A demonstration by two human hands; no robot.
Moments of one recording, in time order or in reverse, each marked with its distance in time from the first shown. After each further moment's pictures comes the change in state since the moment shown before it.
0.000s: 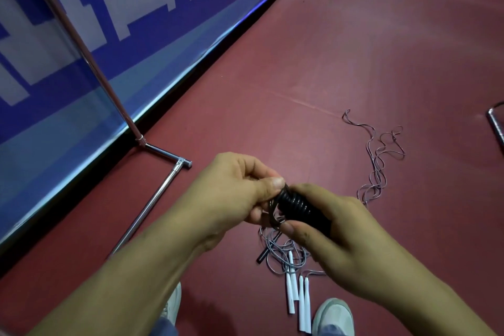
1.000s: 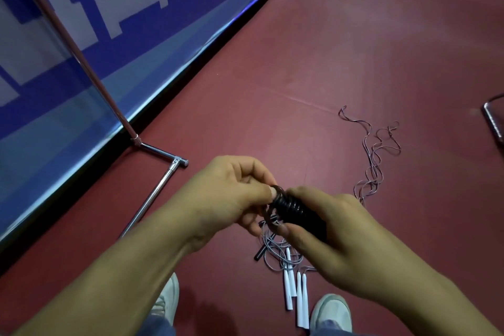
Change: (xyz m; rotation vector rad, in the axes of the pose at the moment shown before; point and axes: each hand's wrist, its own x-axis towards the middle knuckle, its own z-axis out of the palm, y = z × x) left_hand 0.000 -0.002 -0.001 0.045 -0.135 0.040; right_hand -0.007 0.004 -0.006 -0.085 -0.040 -0.044
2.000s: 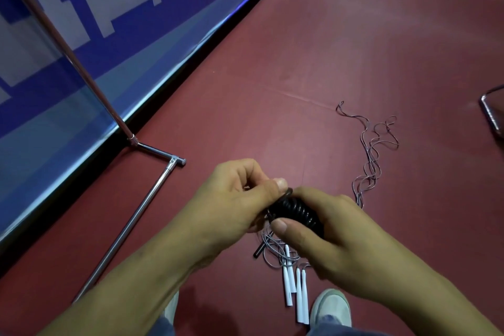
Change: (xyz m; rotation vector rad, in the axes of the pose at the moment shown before) left_hand -0.001 -0.015 0.019 -0.109 0.081 0.112; right_hand -0.003 -0.012 -0.006 0.192 -0.053 0.145
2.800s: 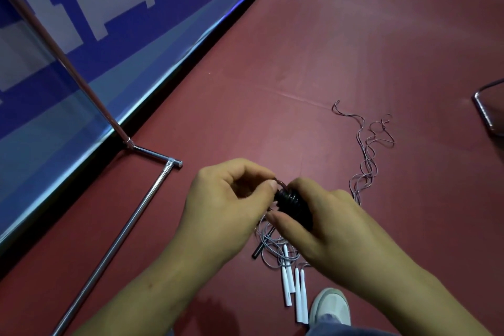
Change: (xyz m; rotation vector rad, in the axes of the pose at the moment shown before) left_hand -0.010 0.007 0.012 0.303 0.276 0.193; right_hand 0.004 0.004 0.007 -0.366 0.167 0.077
